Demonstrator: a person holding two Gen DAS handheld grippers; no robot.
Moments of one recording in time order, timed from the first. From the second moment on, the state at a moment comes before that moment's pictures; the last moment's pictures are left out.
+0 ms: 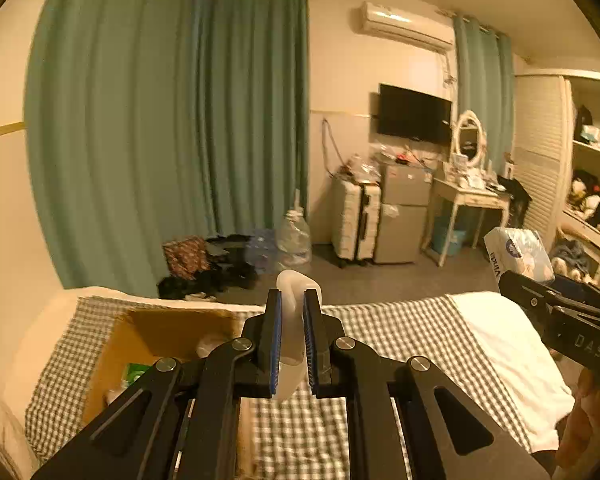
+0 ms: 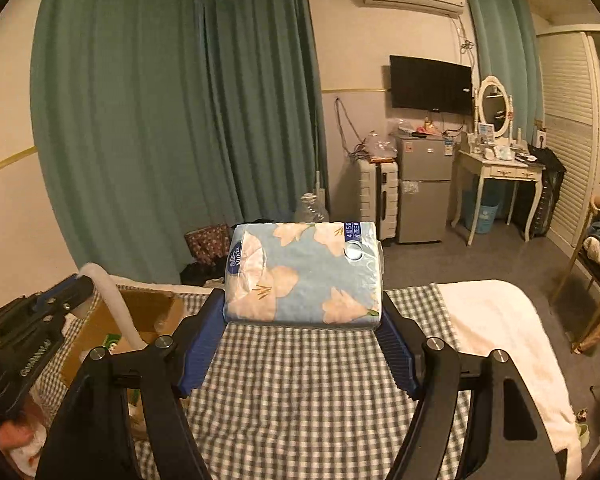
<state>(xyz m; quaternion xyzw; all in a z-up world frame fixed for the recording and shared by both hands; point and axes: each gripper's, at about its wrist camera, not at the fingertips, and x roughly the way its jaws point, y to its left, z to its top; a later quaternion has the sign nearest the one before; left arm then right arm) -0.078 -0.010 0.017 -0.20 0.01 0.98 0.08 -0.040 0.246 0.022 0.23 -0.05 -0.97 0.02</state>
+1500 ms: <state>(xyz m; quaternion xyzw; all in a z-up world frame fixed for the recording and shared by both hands) -0.175 -0.195 -0.122 -0.37 -0.05 0.93 -0.06 -0.176 0.003 -0.112 0.34 0.02 -0.91 0.21</state>
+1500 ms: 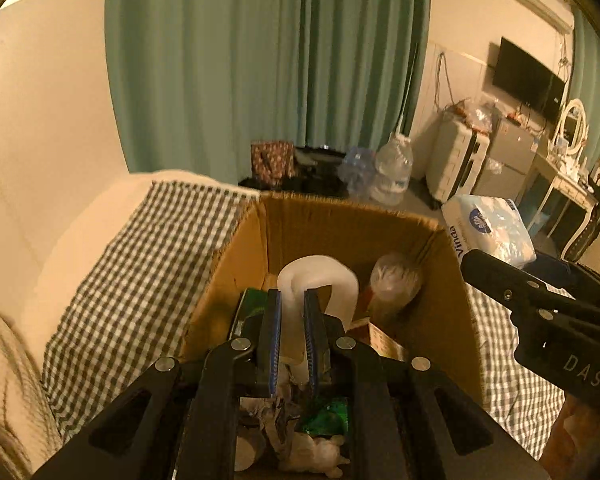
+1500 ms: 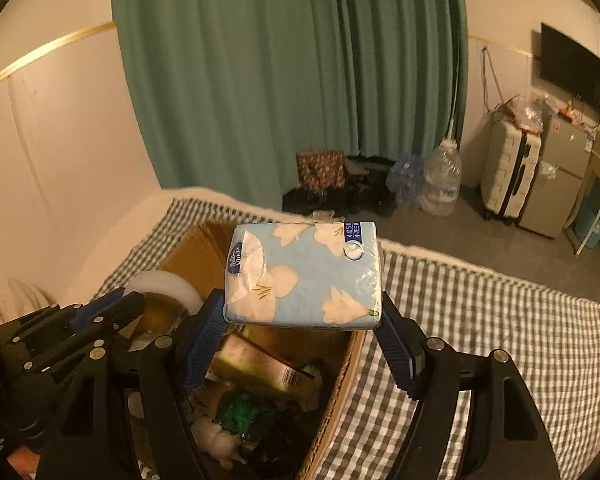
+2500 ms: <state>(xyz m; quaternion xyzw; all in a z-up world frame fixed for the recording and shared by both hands) -0.195 -0.194 -0.161 -0.43 -0.03 0.90 -0.08 -0.215 -0.041 -0.156 0.39 0.10 -0.89 0.23</state>
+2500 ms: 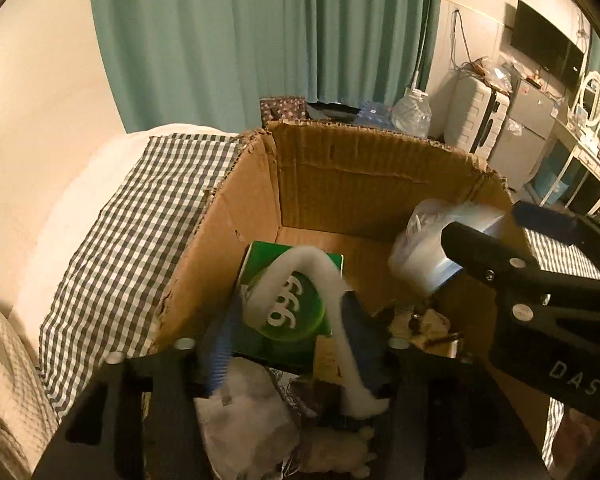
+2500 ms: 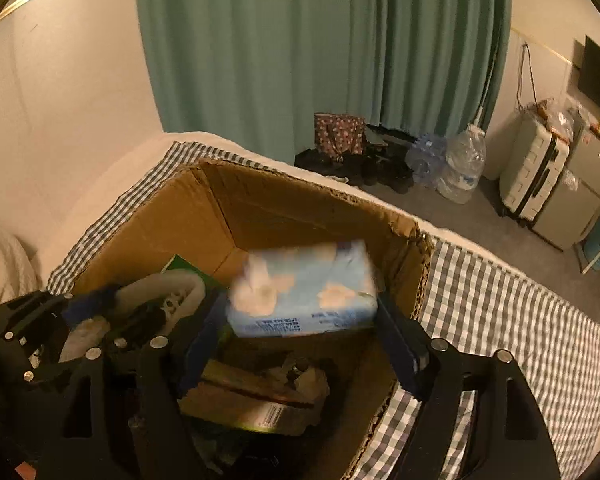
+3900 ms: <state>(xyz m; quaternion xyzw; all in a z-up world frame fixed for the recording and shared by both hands) -0.090 -0.061 0.021 -0.26 0.00 0.97 -0.03 -0.075 0.138 0.044 0.21 0.02 -0.97 0.11</state>
